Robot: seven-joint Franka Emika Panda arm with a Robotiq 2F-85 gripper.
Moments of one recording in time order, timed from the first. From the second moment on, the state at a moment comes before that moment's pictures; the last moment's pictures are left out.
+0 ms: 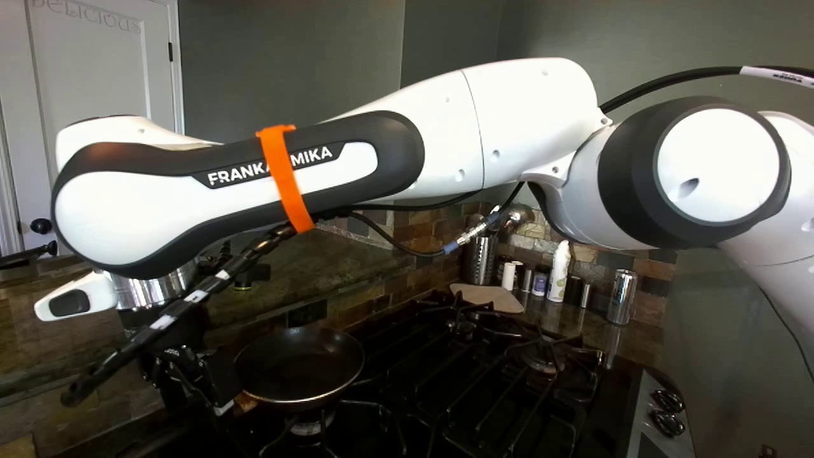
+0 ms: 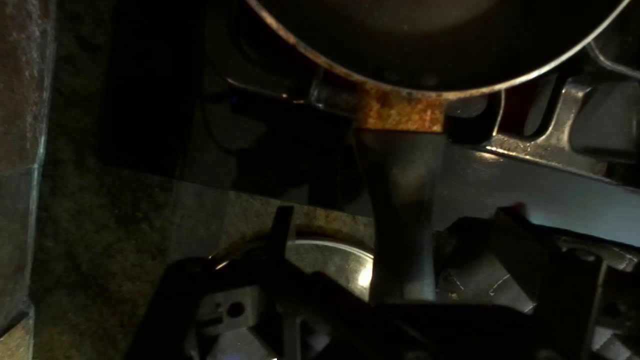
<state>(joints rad) 0.40 0.85 0.28 -1.02 -0.31 1.68 -1.16</state>
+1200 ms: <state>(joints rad) 0.34 0.56 0.28 -1.28 -0.20 1.62 -0.82</state>
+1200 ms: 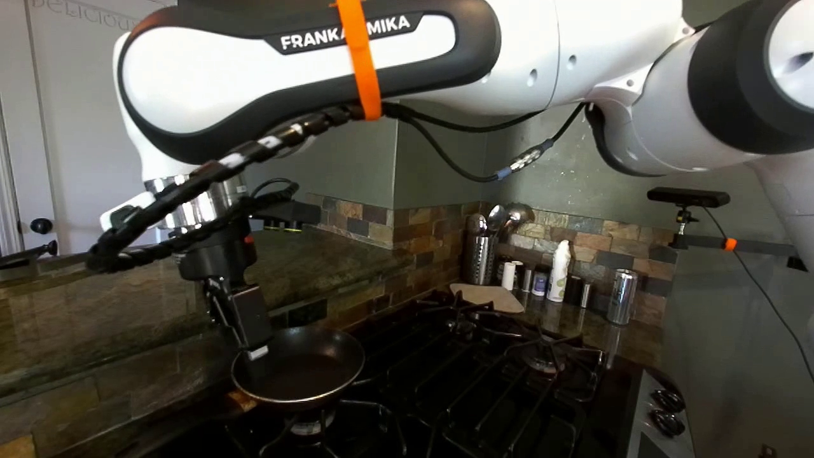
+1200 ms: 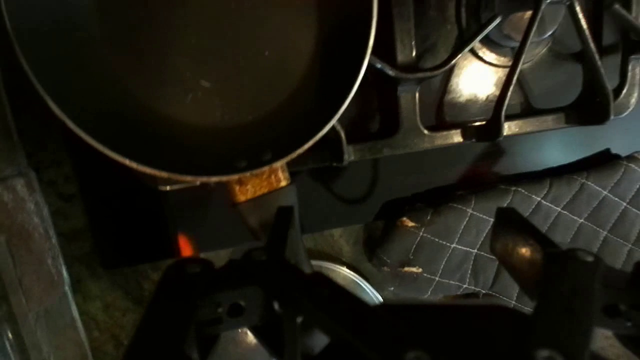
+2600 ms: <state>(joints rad) 0.25 -0.07 0.25 -2.04 -0.37 2.07 -0.41</state>
